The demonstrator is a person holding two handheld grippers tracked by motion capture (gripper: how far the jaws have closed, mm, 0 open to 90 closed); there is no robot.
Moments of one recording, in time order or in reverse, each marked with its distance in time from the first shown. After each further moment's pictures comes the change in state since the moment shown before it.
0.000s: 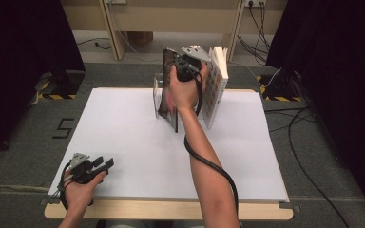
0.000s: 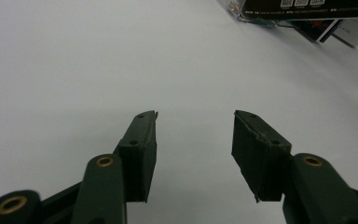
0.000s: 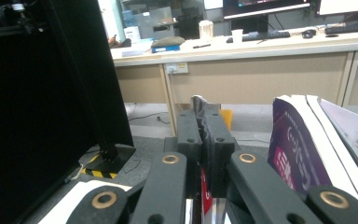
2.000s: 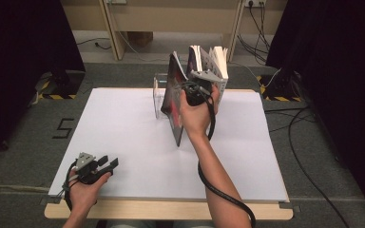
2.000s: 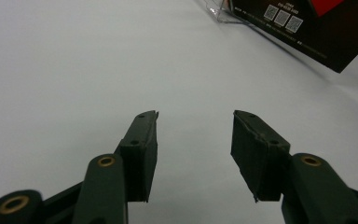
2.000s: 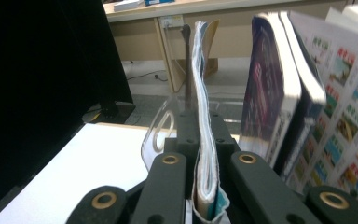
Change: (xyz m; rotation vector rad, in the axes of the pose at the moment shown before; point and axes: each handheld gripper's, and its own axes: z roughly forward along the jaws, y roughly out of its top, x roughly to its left) left arm -0.015 0.001 0.002 -0.020 -0.024 0.073; right arm -0.005 -0.026 -0.067 0.180 -0.022 0.029
